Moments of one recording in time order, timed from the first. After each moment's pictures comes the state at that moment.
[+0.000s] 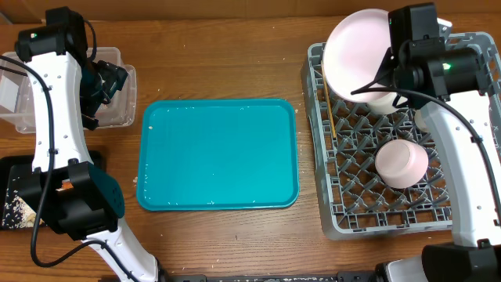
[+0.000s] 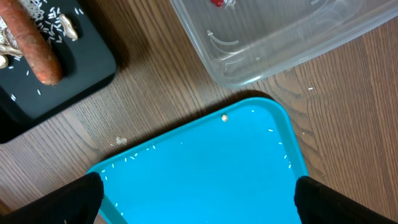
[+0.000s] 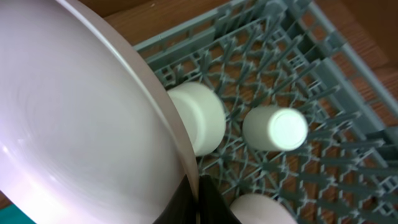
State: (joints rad) left arm 0.24 2.01 2.05 -1.49 -0.06 -0.92; right arm 0.16 1.63 1.79 -1.19 0.46 0.50
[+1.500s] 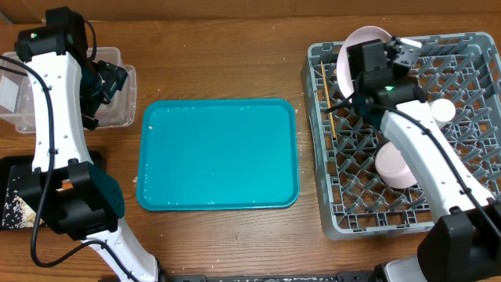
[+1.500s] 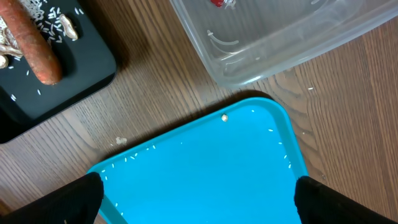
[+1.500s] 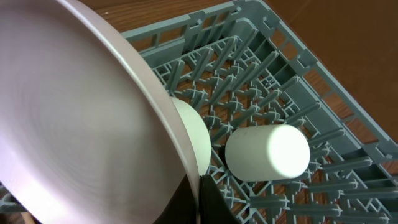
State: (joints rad) left arm 0.24 2.01 2.05 -1.49 -0.06 -0.92; right arm 0.25 1.67 1.39 -0.77 0.79 0.51
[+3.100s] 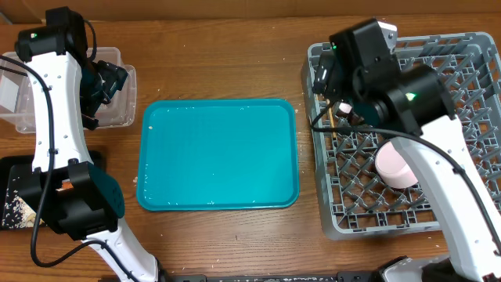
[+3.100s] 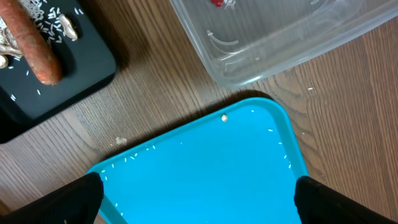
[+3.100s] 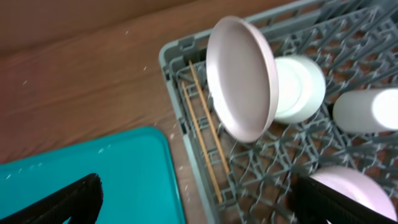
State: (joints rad) left arm 0.24 2.01 2.05 -1.49 -0.06 -0.92; right arm 0.44 1.57 1.85 -1.27 0.35 0.63
